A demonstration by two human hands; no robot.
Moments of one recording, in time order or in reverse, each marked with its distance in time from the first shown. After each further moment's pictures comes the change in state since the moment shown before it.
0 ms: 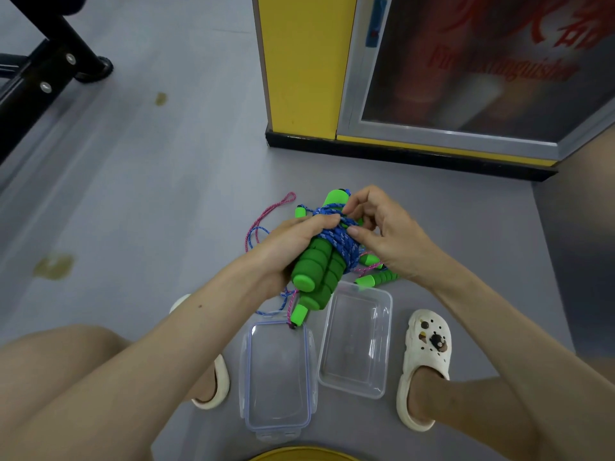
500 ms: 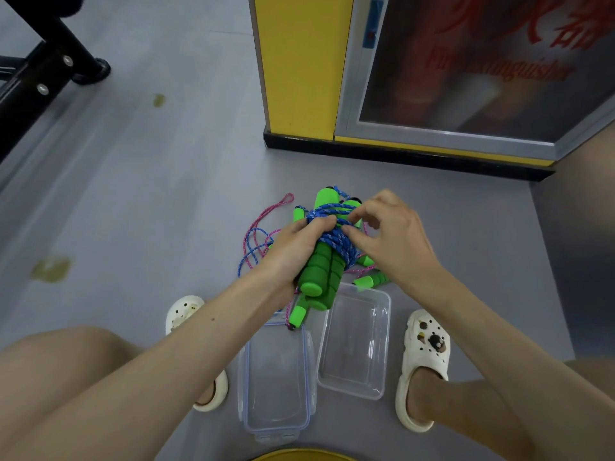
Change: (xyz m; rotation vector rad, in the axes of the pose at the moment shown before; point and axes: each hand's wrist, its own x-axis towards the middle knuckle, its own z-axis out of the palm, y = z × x) left_hand 0.006 -0.010 0.011 -0.119 0.128 0.082; right_hand 0.002 0.007 0.008 -0.459 0.305 -0.032
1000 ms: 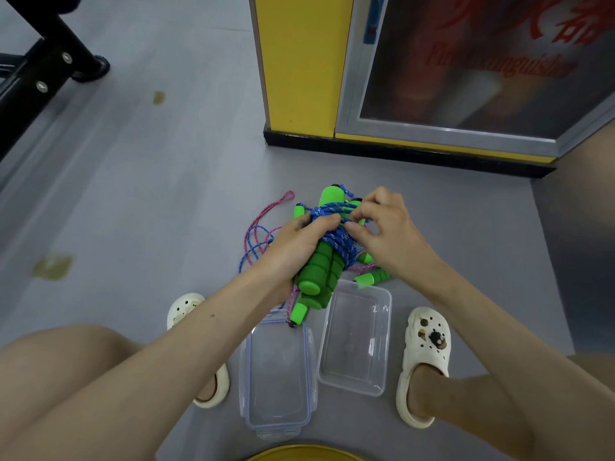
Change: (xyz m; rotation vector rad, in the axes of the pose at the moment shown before) left_hand -0.002 0.000 -0.002 0.083 -0.016 0.022; right_hand 0.003 0.006 0.004 0.076 -0.125 0.057
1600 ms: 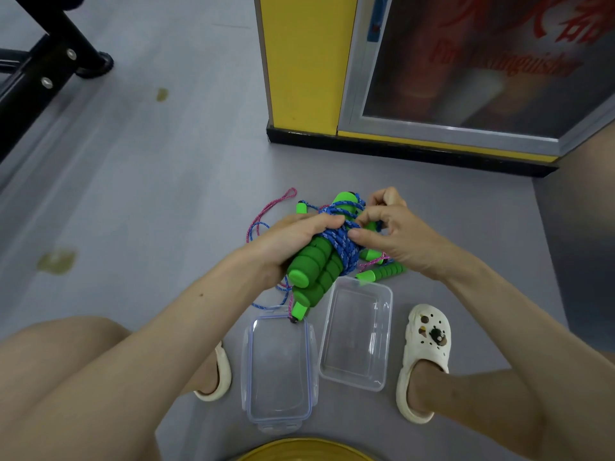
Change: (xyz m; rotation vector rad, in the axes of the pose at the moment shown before) left_hand -0.001 0.011 -0.014 0.155 -0.144 -0.098; right_hand -0.004 0.006 -0.020 0.243 -0.340 0.076
